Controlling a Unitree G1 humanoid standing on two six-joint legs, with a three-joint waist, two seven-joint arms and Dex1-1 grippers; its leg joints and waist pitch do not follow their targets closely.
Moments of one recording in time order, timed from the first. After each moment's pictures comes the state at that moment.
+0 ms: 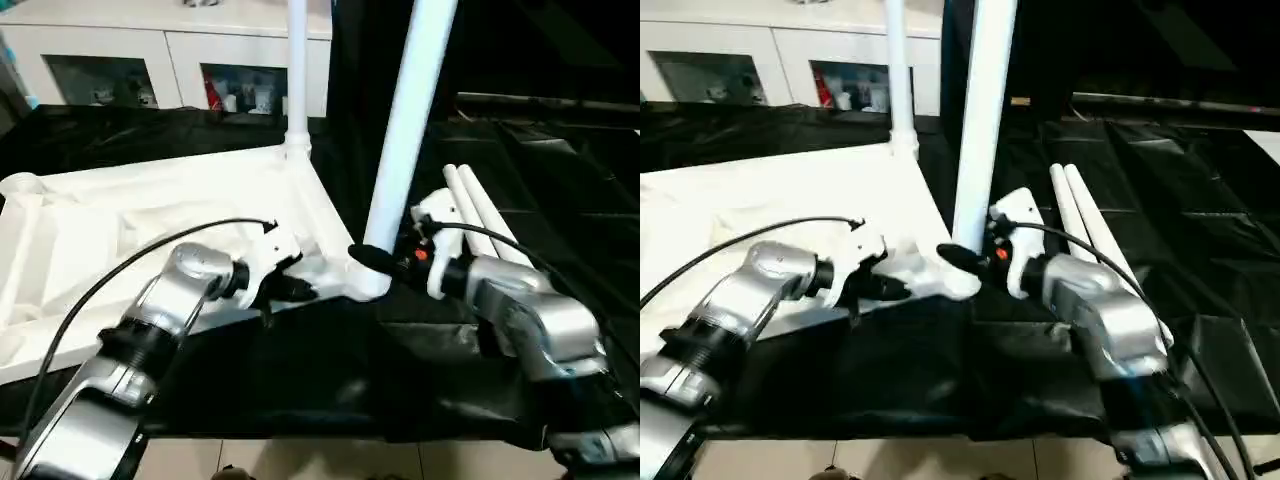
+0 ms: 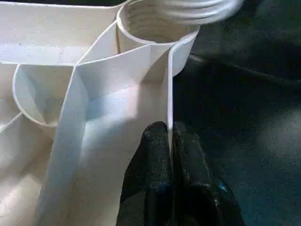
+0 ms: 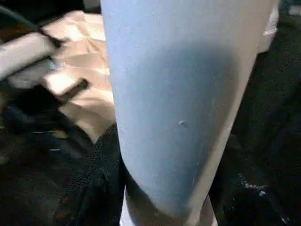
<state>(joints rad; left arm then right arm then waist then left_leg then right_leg) -0.61 0.40 -0.33 0.48 -0.03 0.31 -1.13 -0.44 -0.31 0.10 0.11 0.33 0.60 0.67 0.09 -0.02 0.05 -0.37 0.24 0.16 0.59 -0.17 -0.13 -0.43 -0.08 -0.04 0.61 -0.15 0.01</state>
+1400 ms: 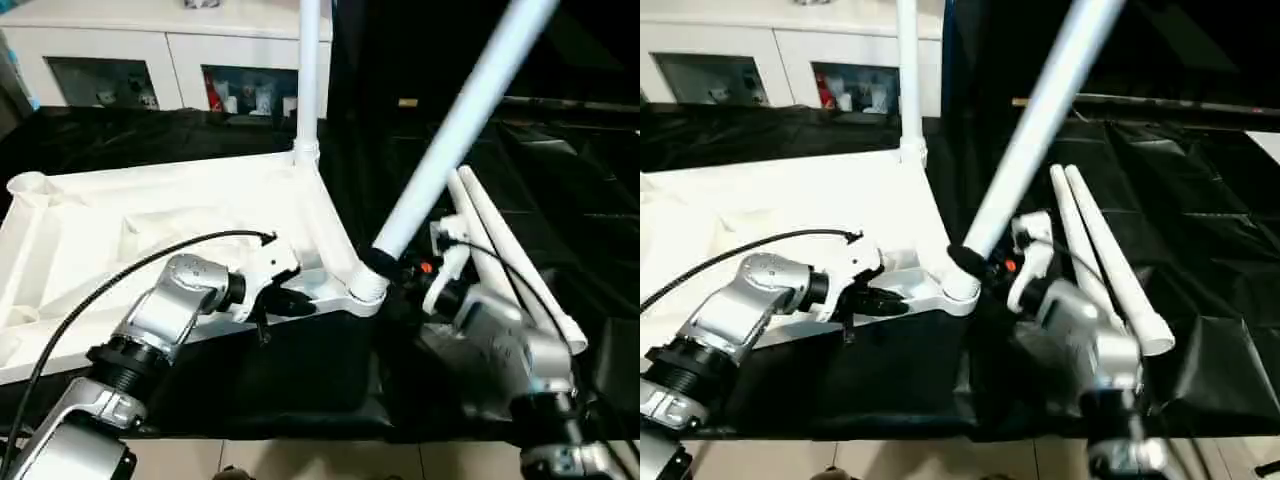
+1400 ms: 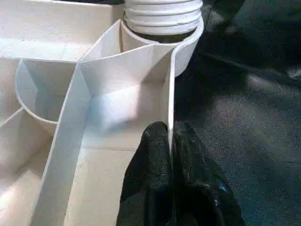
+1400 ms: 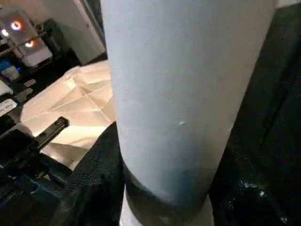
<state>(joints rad) -0.56 0.40 -0.33 0.42 -0.03 0.35 -1.11 -0.34 -0.16 -0.03 0.29 0.42 0.36 0.68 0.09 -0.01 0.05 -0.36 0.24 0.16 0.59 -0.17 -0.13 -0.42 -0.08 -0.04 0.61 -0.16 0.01</state>
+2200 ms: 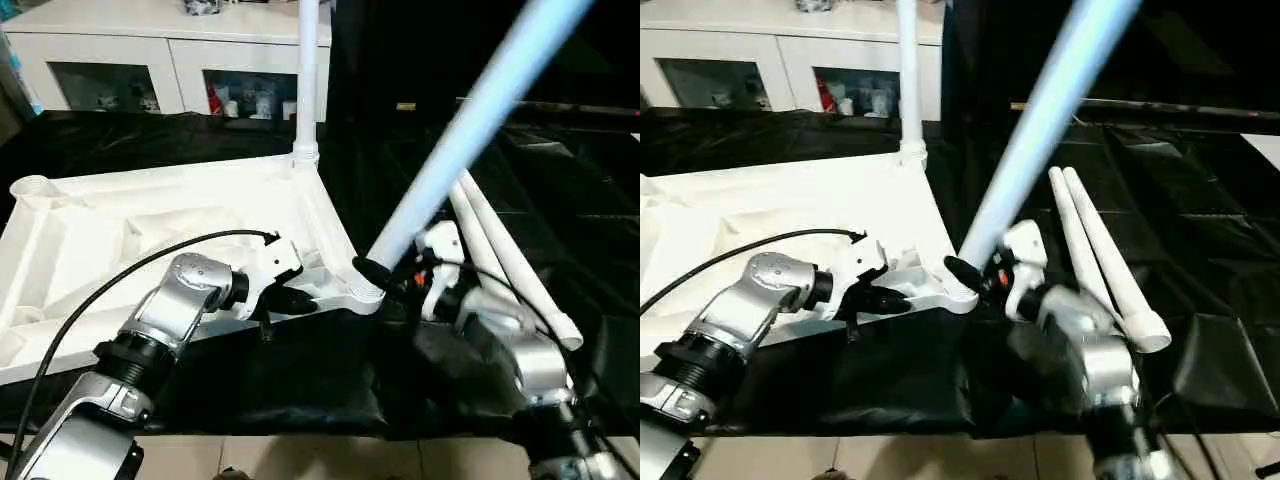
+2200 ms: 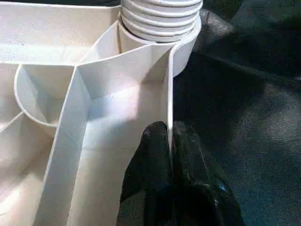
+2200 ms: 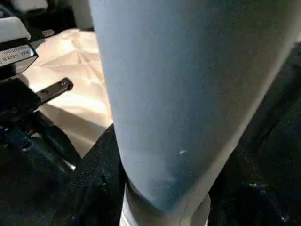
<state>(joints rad) -0.59 0.40 -0.33 0.48 -0.01 0.29 -1.12 -0.35 -0.24 0.09 0.25 0.26 0.26 0.73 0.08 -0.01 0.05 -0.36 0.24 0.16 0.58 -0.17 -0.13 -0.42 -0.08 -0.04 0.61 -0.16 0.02</state>
